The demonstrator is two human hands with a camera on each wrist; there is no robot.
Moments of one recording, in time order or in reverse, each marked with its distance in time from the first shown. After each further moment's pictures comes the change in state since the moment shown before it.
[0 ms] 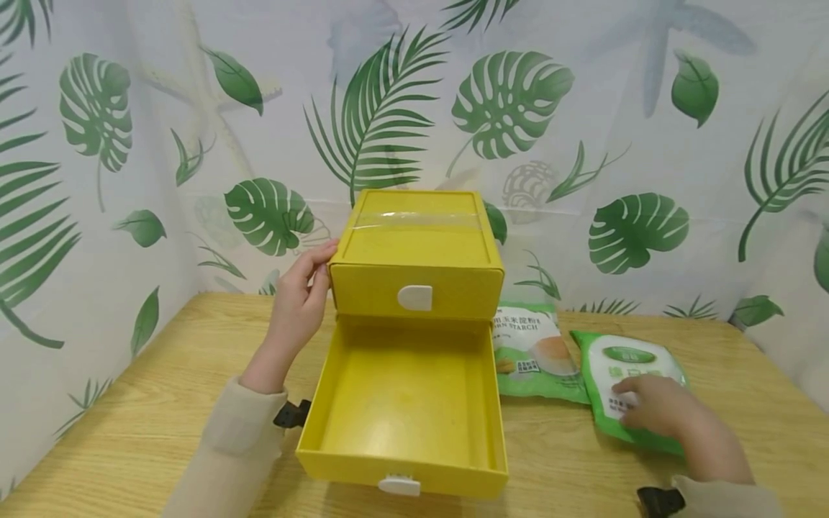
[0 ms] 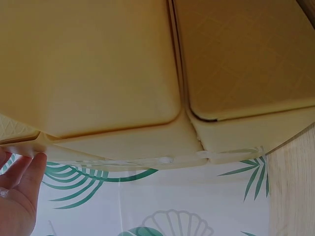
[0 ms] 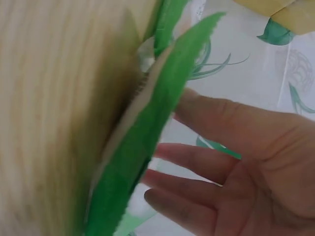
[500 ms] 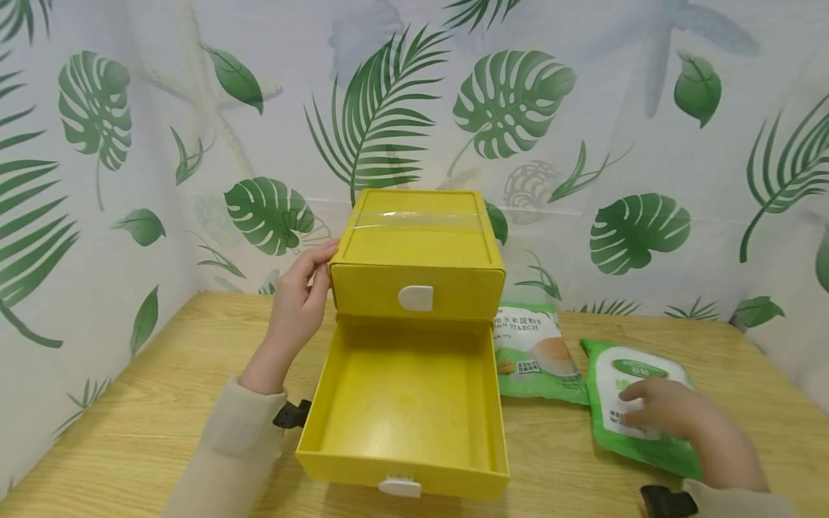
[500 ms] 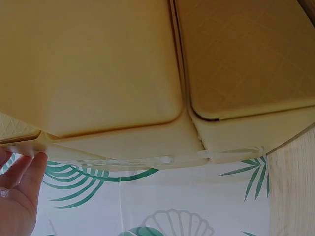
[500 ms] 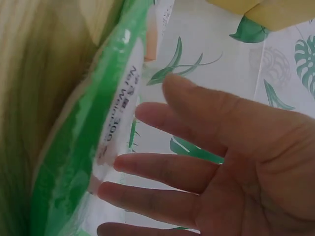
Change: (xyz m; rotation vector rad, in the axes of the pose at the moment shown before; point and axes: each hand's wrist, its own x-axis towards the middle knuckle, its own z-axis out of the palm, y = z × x) left_hand 0.000 0.000 0.000 0.005 0.003 0.009; right_hand -0.012 -0.007 -0.010 0.159 -0.107 0.029
